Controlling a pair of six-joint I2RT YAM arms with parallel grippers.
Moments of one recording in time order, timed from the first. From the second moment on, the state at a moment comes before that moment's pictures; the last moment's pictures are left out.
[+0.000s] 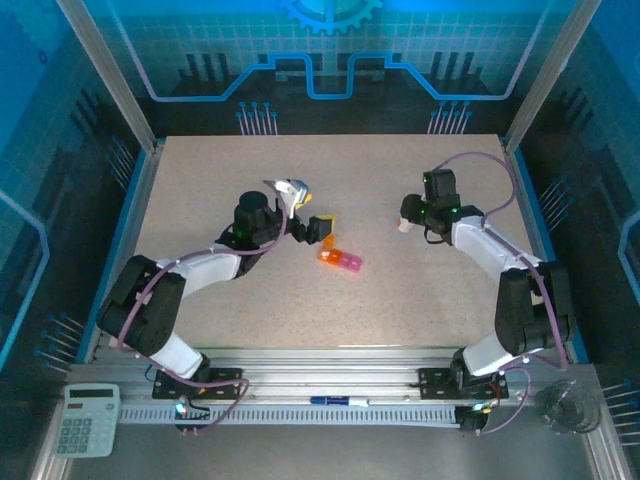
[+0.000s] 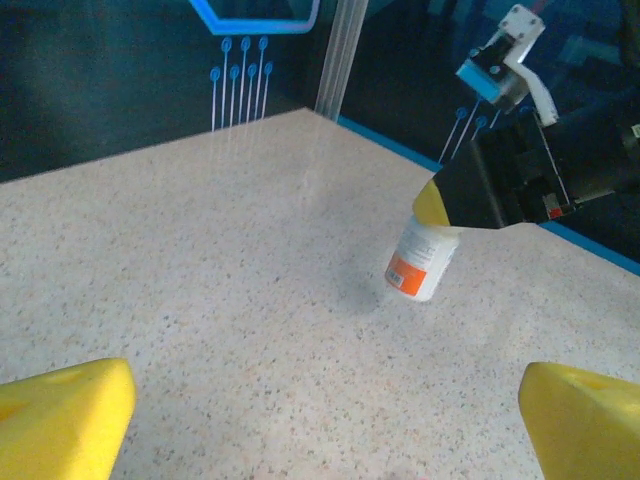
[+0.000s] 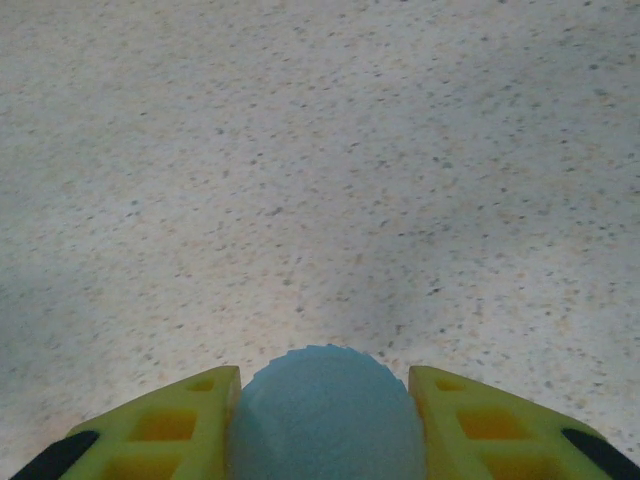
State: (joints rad) left arm -0.42 1.56 0.79 0.56 0.46 -0.13; right arm 0.19 1.53 1.00 -0.29 0.06 0.44
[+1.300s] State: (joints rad) left arm -0.41 1.43 0.77 0.42 0.07 -0.22; right arm 0.20 1.61 0.87 -0.11 0.15 0.43
